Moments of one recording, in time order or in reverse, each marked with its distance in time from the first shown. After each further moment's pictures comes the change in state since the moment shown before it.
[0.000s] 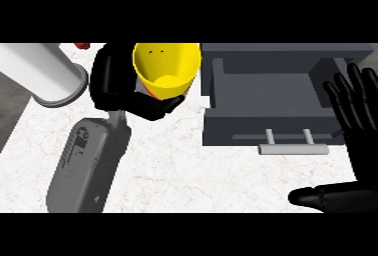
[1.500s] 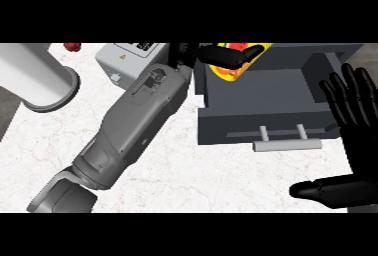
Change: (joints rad) left arm -0.571 -0.004 -0.229 0.774 0.203 0.270 -0.127; right arm -0.007 -0.014 -0.024 0.077 -0.019 0.053 -0.071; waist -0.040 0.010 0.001
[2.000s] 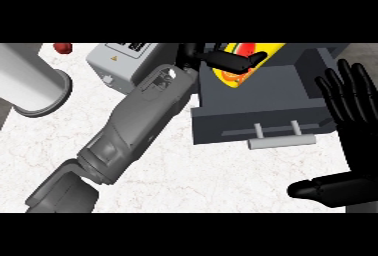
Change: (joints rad) left arm -0.075 0.000 -0.151 0.164 0.104 0.029 -0.045; right arm -0.030 0.001 0.009 0.004 -0.018 0.006 0.012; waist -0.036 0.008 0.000
